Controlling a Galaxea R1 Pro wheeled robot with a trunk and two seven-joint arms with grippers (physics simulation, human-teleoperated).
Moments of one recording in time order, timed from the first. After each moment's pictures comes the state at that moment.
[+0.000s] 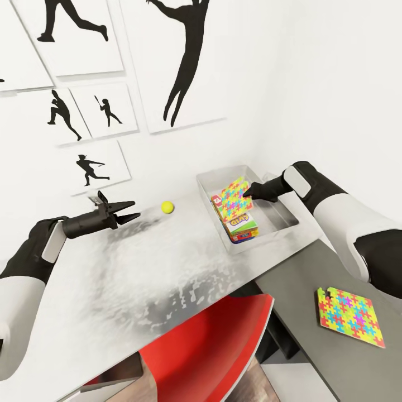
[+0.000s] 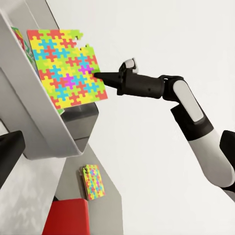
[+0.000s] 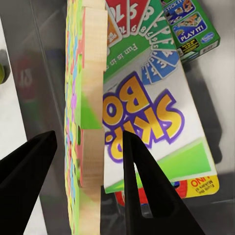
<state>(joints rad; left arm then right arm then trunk) -1.00 0.32 0.07 -0.87 0.52 1.03 -1.25 -1.55 -0.12 0.40 -0.34 -0.70 0.95 0.11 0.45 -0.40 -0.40</state>
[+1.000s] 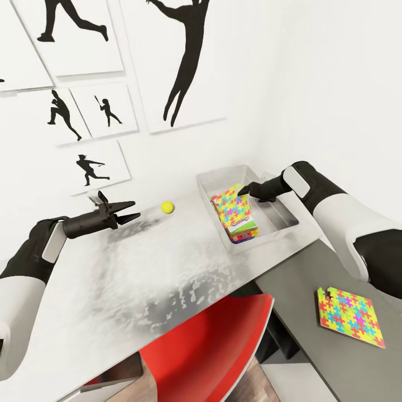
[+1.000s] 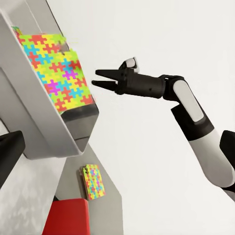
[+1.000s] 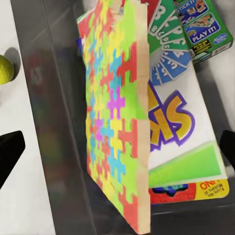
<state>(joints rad) -1.00 0.32 0.07 -0.87 0.52 1.03 -1.25 -1.55 -0.12 0.40 -0.34 -0.69 0.94 0.16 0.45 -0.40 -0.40</state>
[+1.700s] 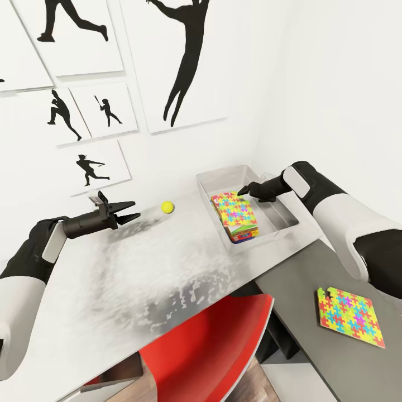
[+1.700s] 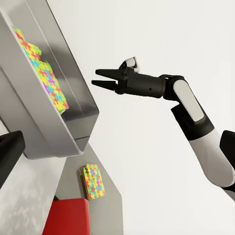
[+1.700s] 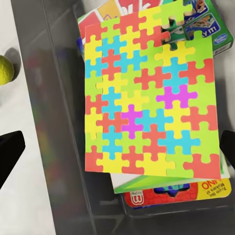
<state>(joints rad) -1.00 0.32 0.07 -0.87 0.52 1.03 -1.25 -1.55 -0.12 0.40 -0.34 -0.69 0.94 0.16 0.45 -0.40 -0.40</state>
